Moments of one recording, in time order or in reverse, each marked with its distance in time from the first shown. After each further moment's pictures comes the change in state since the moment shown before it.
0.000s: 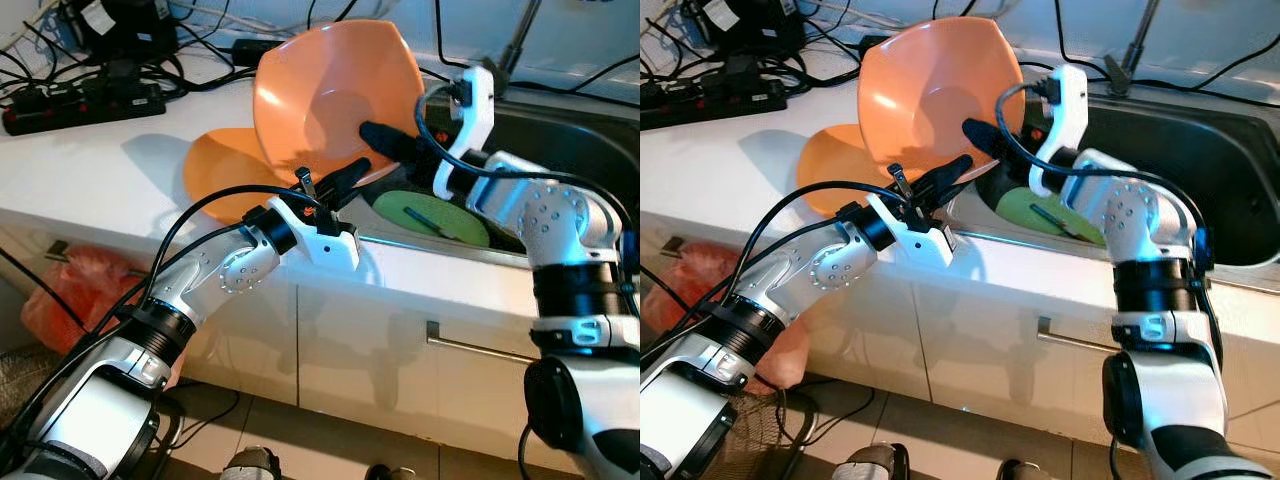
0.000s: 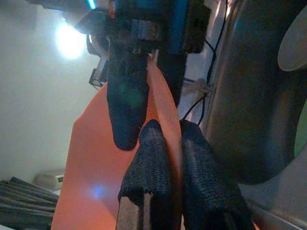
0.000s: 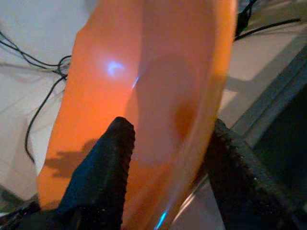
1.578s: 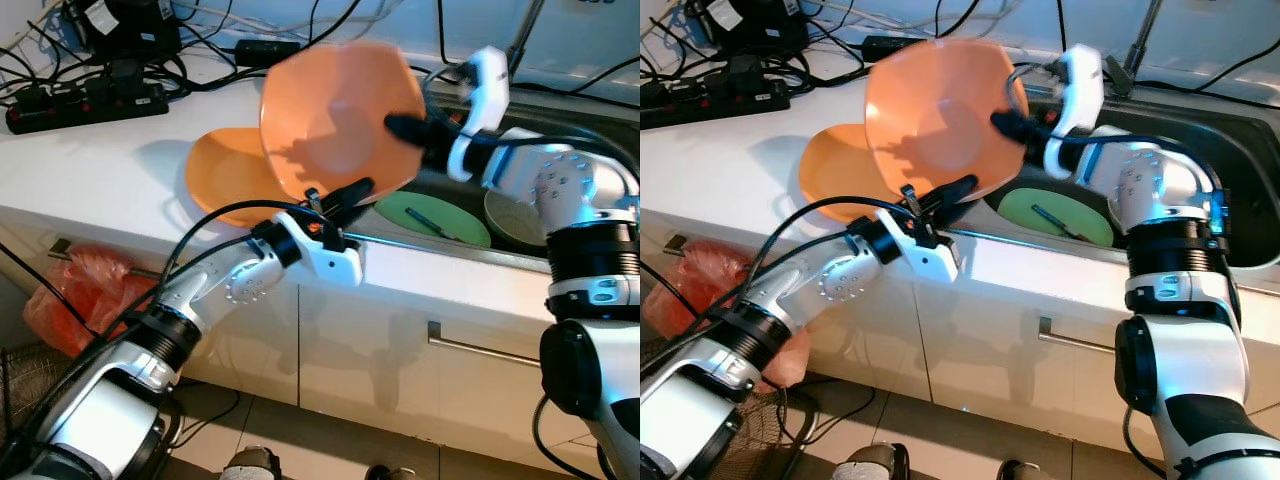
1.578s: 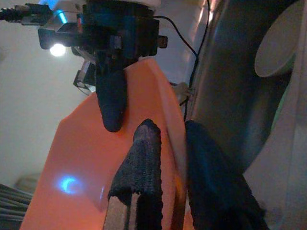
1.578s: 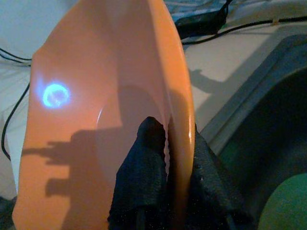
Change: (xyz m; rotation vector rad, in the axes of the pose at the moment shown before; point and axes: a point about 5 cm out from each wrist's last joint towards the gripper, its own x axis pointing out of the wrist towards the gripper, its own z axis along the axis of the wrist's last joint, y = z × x) left arm 0.000 -0.018 0.005 -0.040 -0.021 -0.047; right arm 0.000 -0.018 0.018 -0.024 0.060 -0.068
